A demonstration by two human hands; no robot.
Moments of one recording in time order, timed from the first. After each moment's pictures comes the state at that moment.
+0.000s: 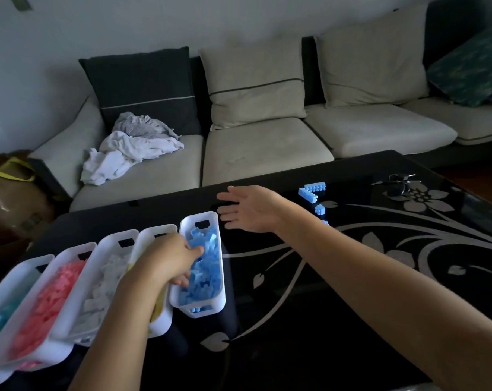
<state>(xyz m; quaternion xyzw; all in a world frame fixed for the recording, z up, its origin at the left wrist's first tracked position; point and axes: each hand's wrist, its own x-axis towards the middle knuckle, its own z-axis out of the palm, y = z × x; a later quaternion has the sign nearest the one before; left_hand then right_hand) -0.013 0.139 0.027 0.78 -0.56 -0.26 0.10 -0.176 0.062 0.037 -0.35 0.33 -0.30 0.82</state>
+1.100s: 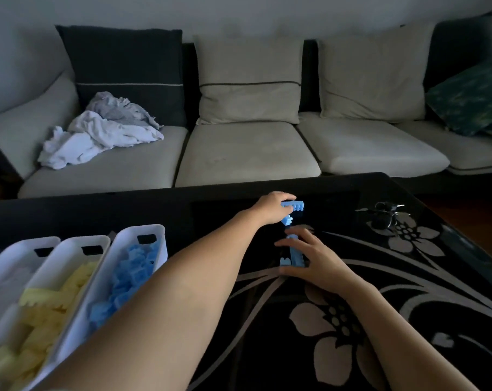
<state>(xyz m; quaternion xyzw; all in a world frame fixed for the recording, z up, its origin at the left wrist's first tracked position) -0.228 -0.099 -0.047 0.55 -0.77 -0.27 0.16 -0.373 0.004 -0.096 -0.83 0.49 -0.20 0.18</state>
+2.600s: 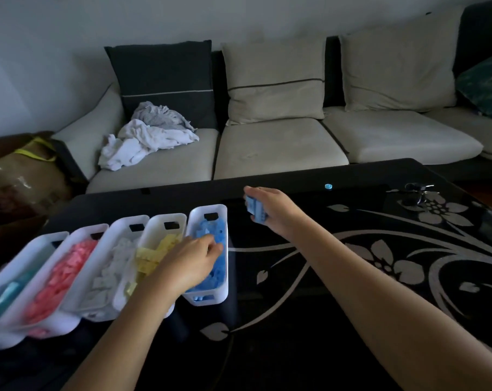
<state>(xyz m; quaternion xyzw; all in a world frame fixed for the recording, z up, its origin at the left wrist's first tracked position) -0.022 0.154 0.001 0.71 -0.69 -0.13 0.08 -0.188 0.065 0.015 -0.48 0.46 -0.41 0.62</state>
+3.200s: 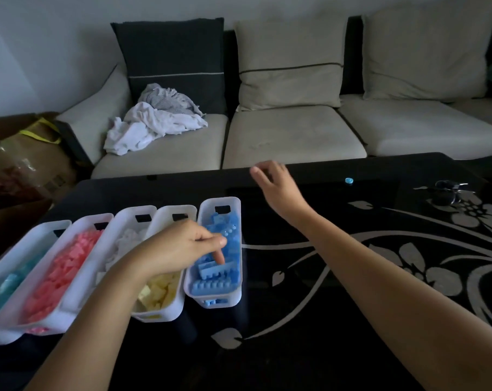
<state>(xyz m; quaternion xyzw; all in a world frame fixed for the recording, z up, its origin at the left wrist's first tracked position) 0.024 0.139 0.016 0.64 -0.69 -0.30 0.12 -0.162 0.016 -0.007 -0.70 0.48 -0.45 0.28</state>
